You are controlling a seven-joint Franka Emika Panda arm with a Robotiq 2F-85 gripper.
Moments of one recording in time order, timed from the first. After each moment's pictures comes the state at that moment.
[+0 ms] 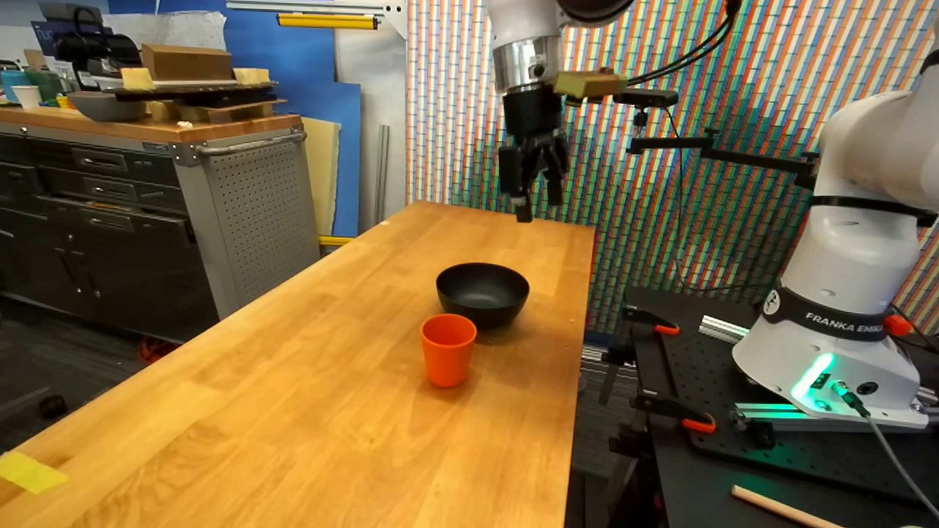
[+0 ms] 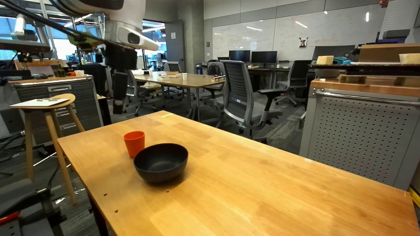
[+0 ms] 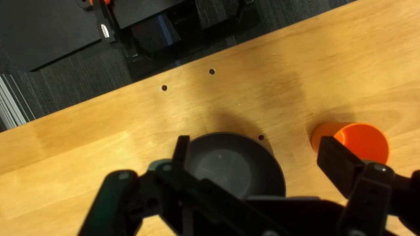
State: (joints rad) arm -0.02 -0.17 0.08 -2.42 0.06 2.02 0.38
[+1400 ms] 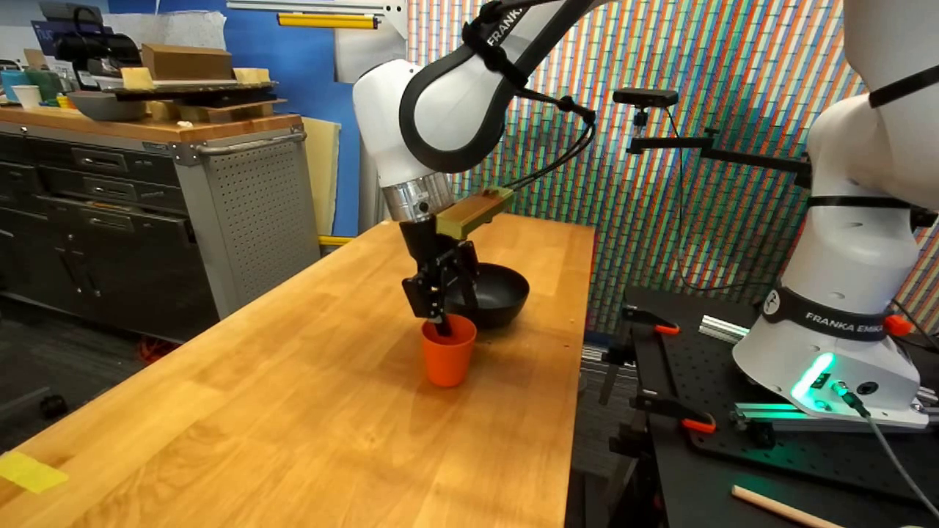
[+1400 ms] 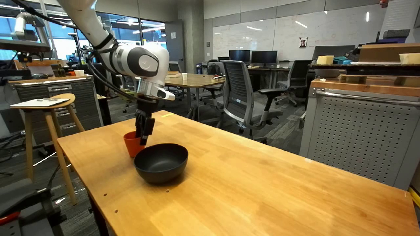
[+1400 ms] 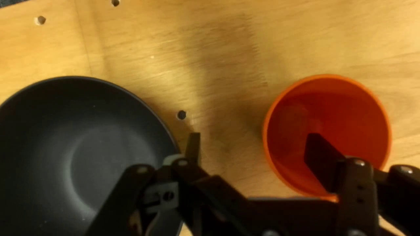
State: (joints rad) arm 0.15 0.44 0.06 -2.03 0.04 2.14 0.43
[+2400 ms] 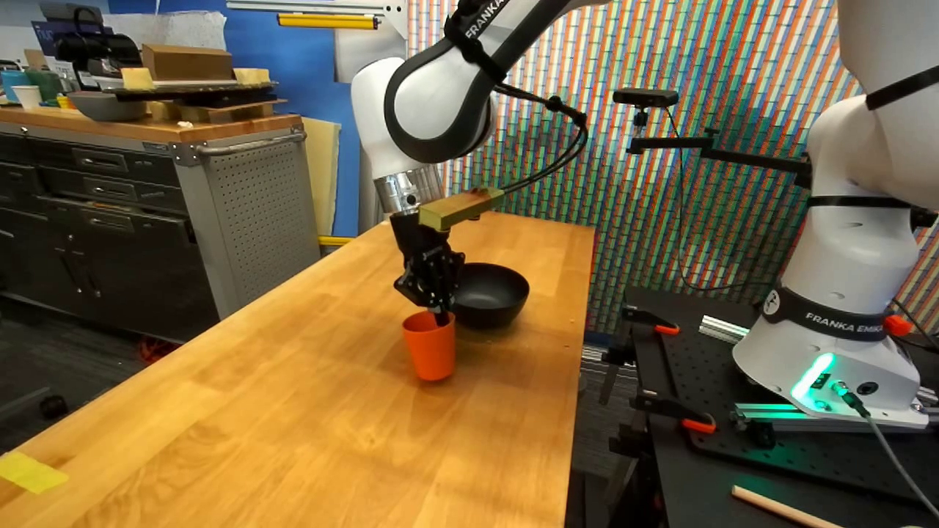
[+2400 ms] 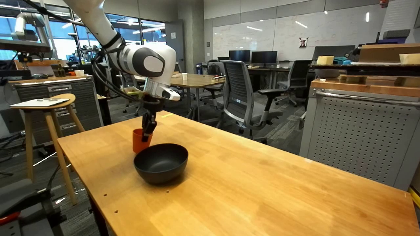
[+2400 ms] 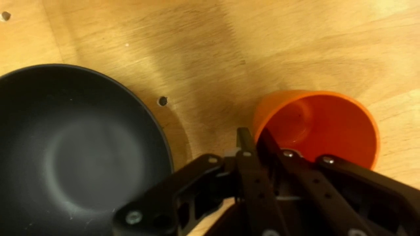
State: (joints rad) arm 0.14 0.47 0.04 -1.98 0.13 2.14 0.43
